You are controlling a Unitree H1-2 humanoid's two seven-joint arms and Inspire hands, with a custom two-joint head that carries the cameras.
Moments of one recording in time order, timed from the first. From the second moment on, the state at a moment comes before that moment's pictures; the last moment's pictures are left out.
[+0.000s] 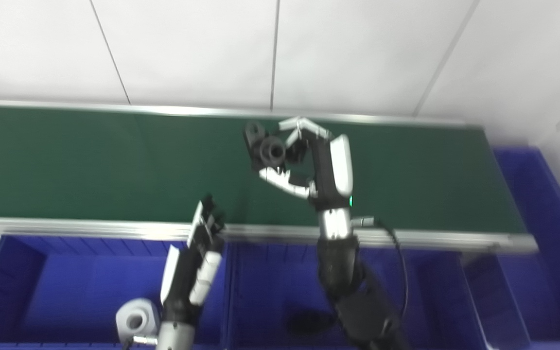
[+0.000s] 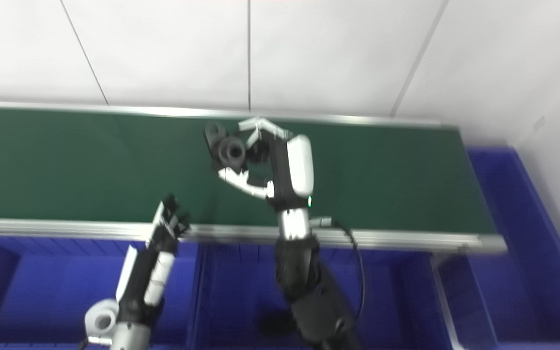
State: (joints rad) left arm 0.36 -0.08 -0.21 -0.13 0.13 -0.26 0.05; right arm -0.26 0.04 0.32 0.22 -0.59 -0.37 -0.41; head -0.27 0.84
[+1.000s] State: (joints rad) left arm 0.32 -0.02 -0.14 -0.11 0.06 -0.25 0.00; right arm 0.16 -0.23 0.36 -0.26 -0.57 -0.42 -0.28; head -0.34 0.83
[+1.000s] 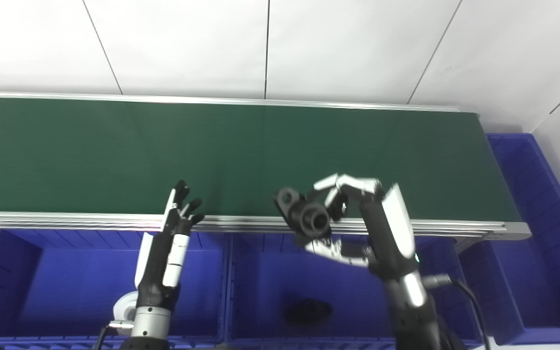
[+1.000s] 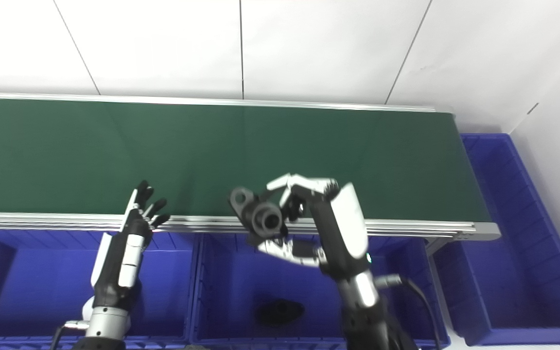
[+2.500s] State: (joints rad) left arm 0.34 0.01 -0.12 -0.19 0.02 -0.17 -0.04; right arm 0.32 -0.14 0.33 -0.20 -0.93 0.31 0.22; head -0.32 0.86
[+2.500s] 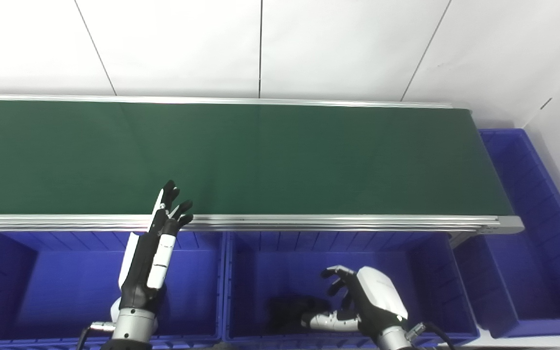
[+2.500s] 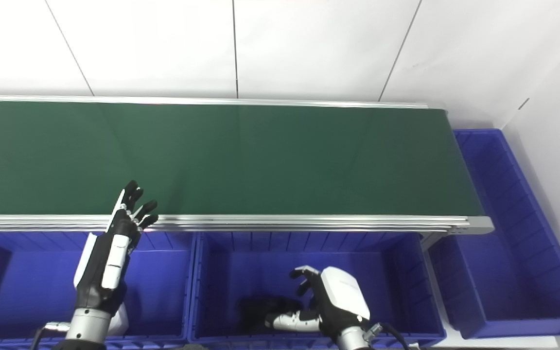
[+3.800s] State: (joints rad) left arm 0.41 -0.06 -0.13 -0.15 0.29 -0.34 0.09; right arm 0.42 -0.06 0.19 -0.10 -0.27 -0.41 -0.25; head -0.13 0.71
